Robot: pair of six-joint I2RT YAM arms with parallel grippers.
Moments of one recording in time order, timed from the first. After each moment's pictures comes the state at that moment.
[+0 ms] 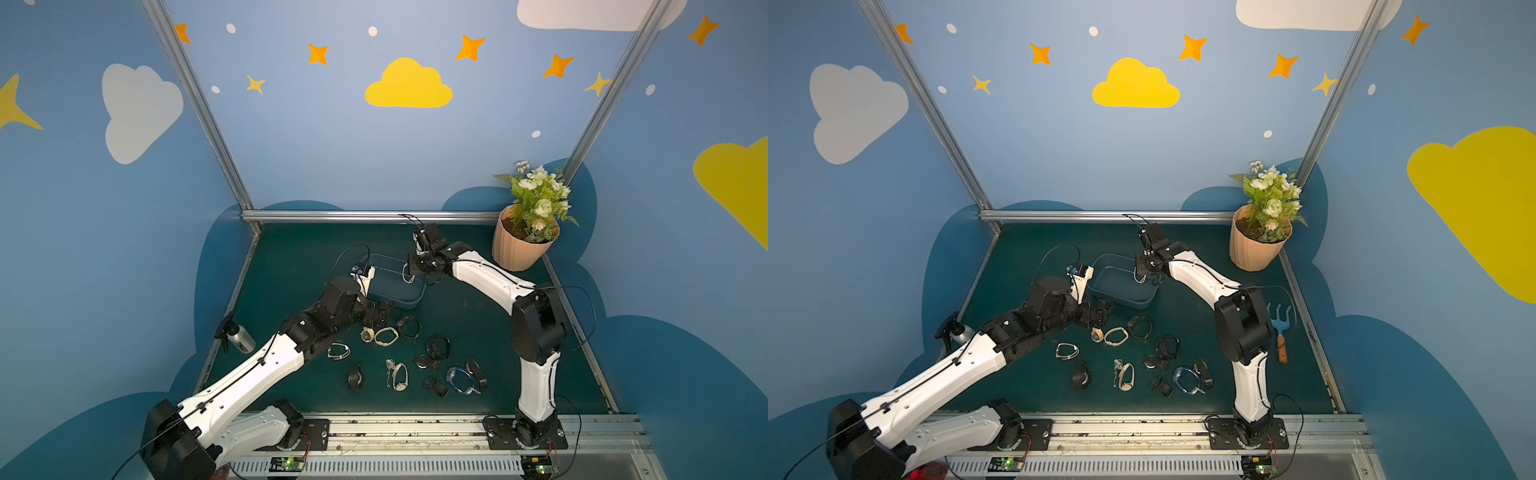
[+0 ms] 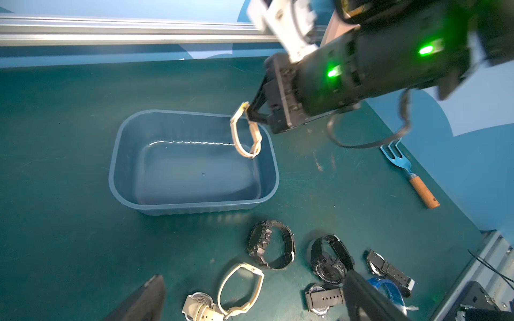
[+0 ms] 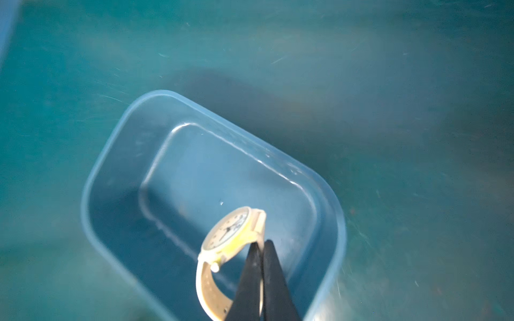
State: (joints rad) left arm -0.68 1.08 0.88 -0.36 -0.03 -0.34; right arm 0.62 2.04 1.71 -0.60 0.05 0.38
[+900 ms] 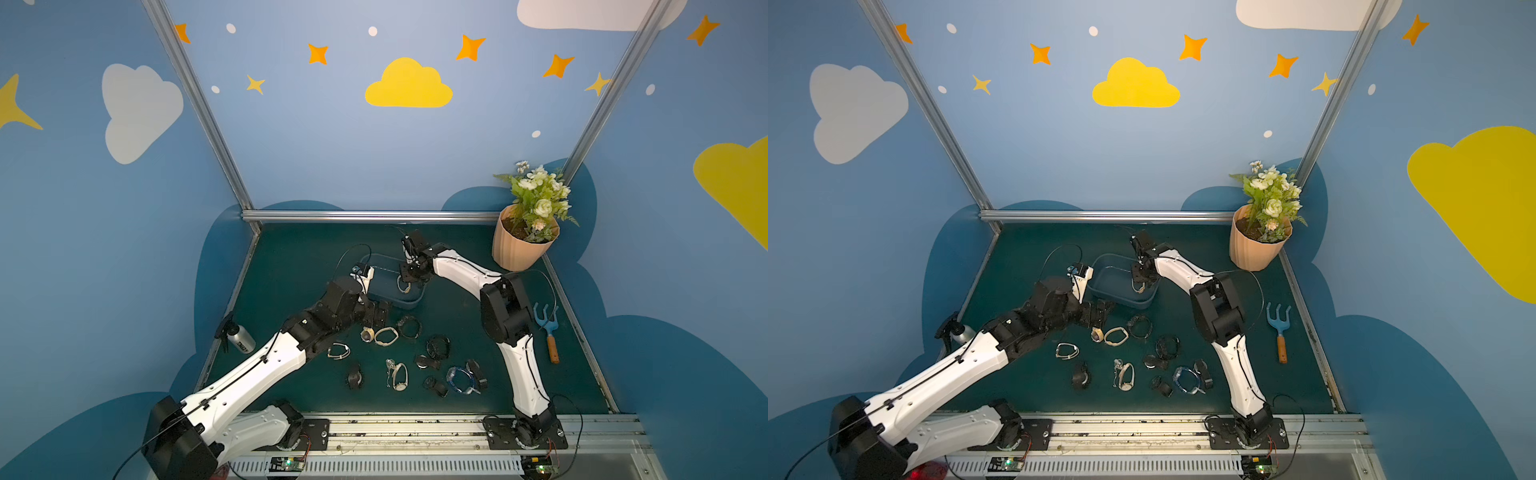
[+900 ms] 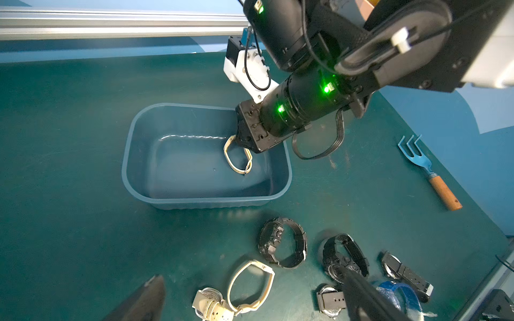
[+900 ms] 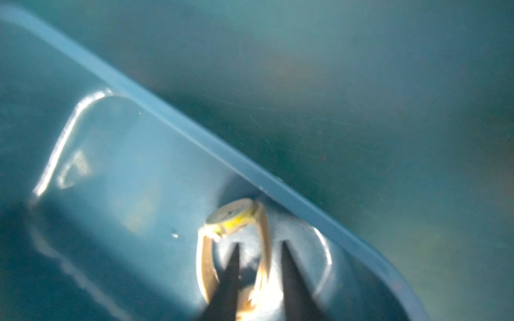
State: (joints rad) left arm -0.68 1.10 0.88 -0.38 -0.08 -0.34; right arm 0.62 2.28 1.88 -0.69 0.04 0.33
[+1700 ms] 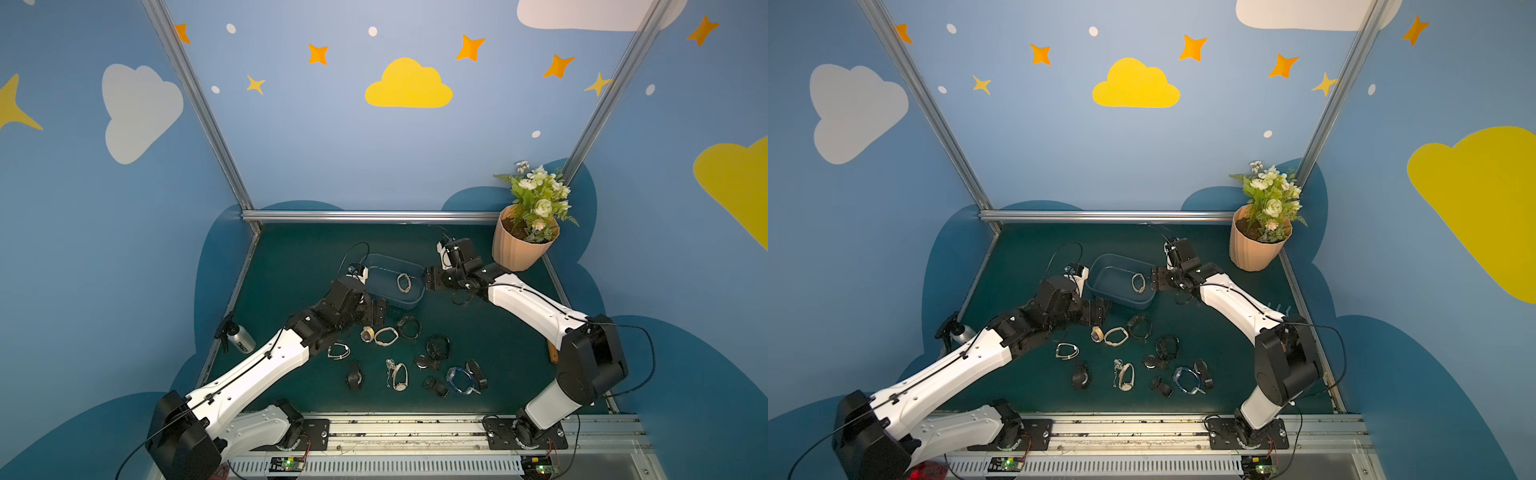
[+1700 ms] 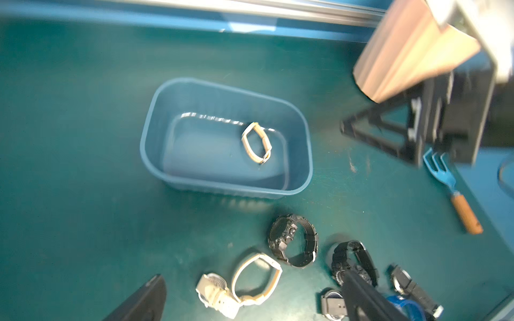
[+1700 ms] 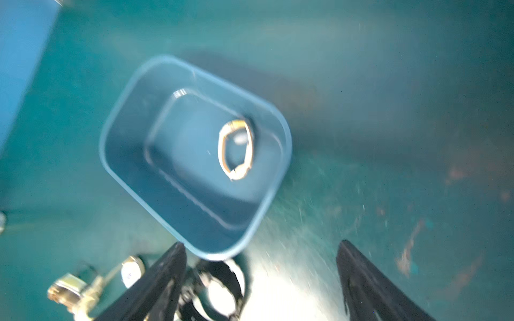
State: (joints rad) left arm -0.67 1.13 0.89 -0.45 -0.13 -0.52; right arm 0.56 1.62 1.22 -0.47 -0.03 0.36
